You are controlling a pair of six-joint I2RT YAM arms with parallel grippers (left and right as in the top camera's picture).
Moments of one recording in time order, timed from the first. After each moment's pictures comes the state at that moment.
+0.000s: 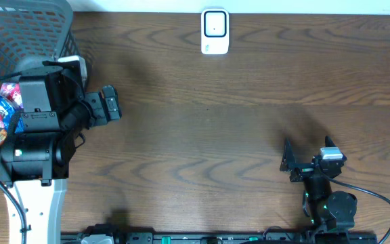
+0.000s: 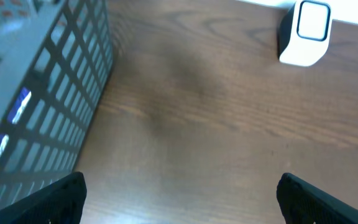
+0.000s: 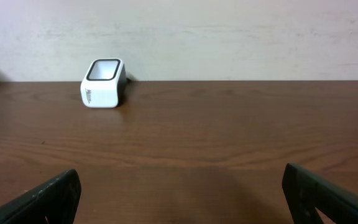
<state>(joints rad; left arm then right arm) 0.03 1.12 1.32 -0.98 0.07 -0.15 0.05 0.01 0.01 -0.07 -0.03 0.04</state>
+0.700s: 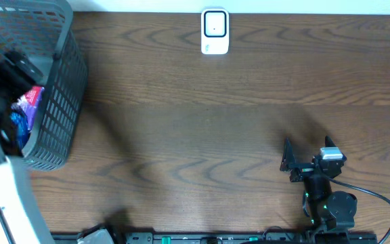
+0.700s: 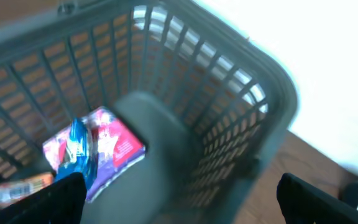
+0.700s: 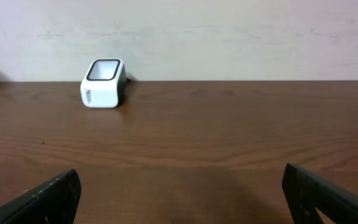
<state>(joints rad) 0.48 1.26 1.49 -0.79 0.09 -0.27 0.05 0.01 0.01 -0.07 -0.03 0.04</state>
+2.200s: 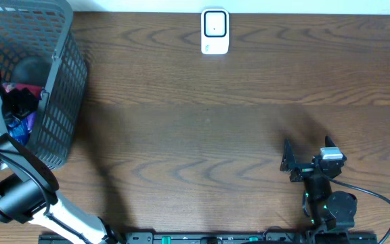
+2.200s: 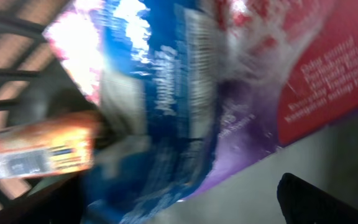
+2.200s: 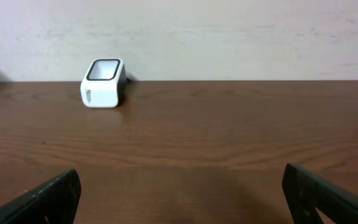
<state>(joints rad) 0.62 1.95 1.58 -0.97 -0.09 -0.12 0.05 0.01 0.01 -0.07 -0.03 0.04</state>
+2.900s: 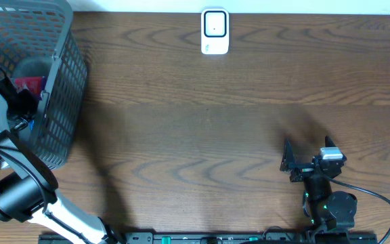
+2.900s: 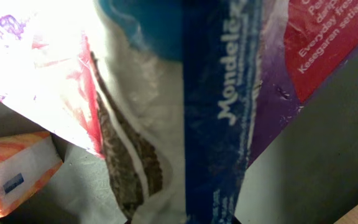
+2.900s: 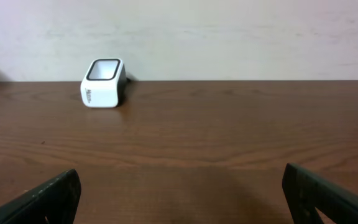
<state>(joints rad) 0.62 1.96 1.51 -0.87 0.07 -0.07 0.05 0.01 0.01 -0.07 -0.03 0.04</state>
